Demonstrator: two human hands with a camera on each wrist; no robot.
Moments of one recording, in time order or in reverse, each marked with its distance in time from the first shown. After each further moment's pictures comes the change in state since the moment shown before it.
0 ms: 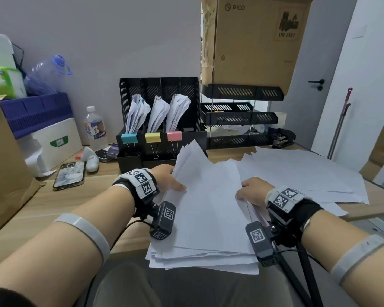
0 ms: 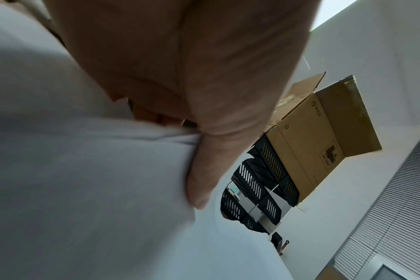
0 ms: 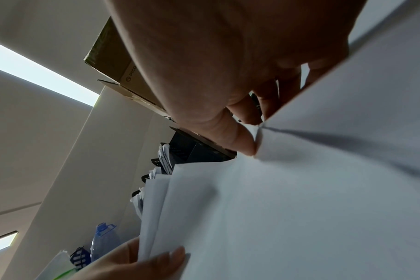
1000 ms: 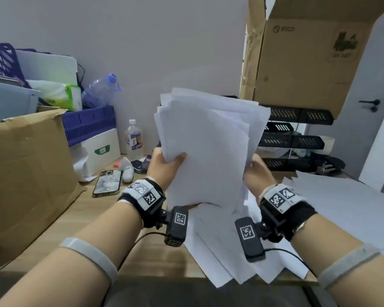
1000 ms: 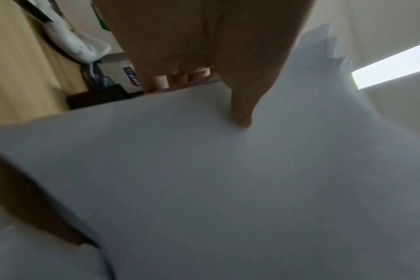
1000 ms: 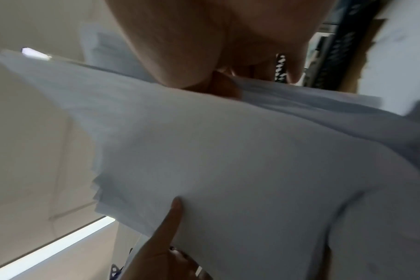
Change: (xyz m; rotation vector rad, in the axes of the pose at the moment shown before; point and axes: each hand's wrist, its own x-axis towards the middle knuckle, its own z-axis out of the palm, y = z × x) left_hand -0.016 -0.020 -0.058 -0.730 0.766 0.301; right_hand 0.050 -0.114 0.006 0.534 0.188 -0.577
